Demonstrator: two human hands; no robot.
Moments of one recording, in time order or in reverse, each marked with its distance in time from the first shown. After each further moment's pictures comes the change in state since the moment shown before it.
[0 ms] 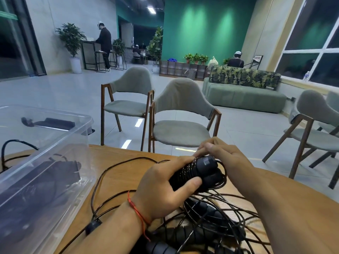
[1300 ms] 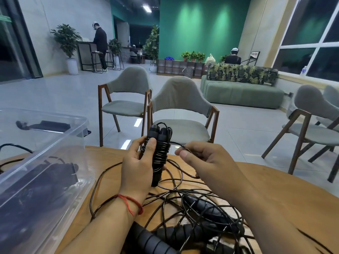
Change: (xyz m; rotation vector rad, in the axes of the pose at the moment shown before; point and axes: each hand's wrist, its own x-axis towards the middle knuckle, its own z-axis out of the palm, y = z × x) left_hand 0.018 -0.012 -0.015 -0.441 0.533 -0.507; right_hand -0.009 -0.017 0.035 -0.168 0.045 -0.105
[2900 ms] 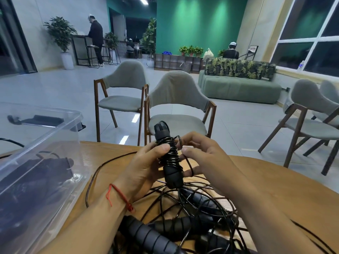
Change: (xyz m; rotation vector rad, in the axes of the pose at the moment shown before) left_hand 0.004 -0.010 -0.002 -0.328 -0.532 -0.335; right_hand 0.000 0.008 0.001 0.365 -0.075 0.185
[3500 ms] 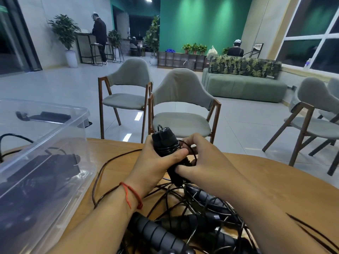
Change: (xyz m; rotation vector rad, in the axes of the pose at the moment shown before) left_hand -0.003 -0.001 0.009 0.429 0.254 0.172; right_hand -0.004 -0.002 0.018 -0.536 0.052 -0.003
